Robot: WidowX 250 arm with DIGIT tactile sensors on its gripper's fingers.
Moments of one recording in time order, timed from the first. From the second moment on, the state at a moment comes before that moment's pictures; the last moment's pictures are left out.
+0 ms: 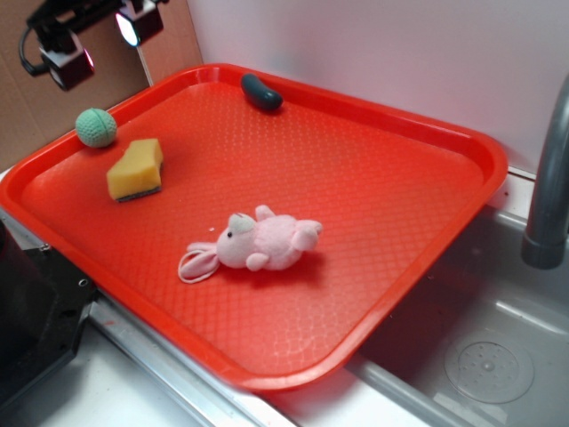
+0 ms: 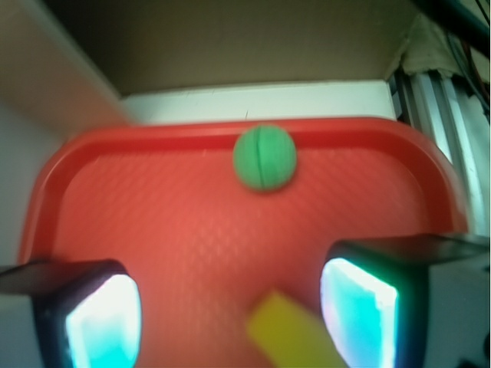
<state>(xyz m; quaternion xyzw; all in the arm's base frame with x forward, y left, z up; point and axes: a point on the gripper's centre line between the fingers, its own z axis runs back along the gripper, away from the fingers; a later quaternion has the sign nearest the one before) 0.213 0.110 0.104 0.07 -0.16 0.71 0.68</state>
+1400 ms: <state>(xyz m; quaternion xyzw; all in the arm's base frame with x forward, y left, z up) 0.216 0.166 0.020 0.22 -0.22 0.72 0.62</state>
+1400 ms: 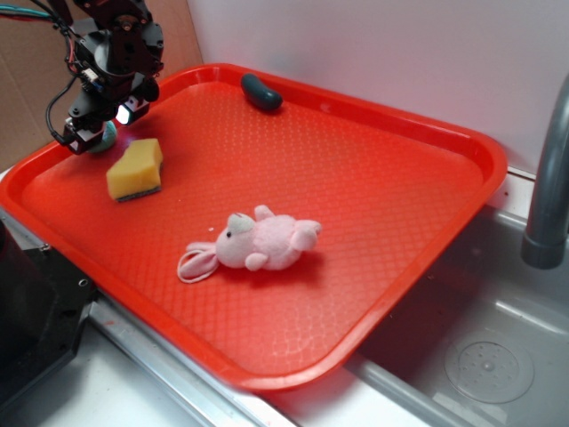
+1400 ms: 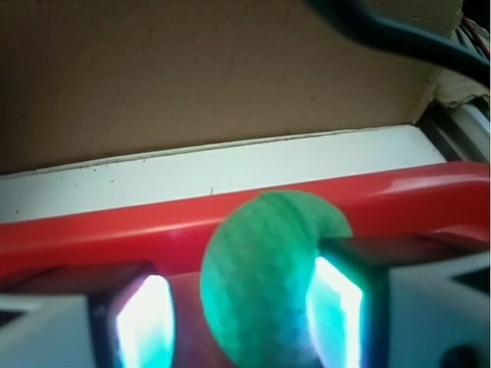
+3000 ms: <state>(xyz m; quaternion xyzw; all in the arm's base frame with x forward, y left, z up) 0.250 0.087 0.120 0.04 -0.08 0.51 0.85</state>
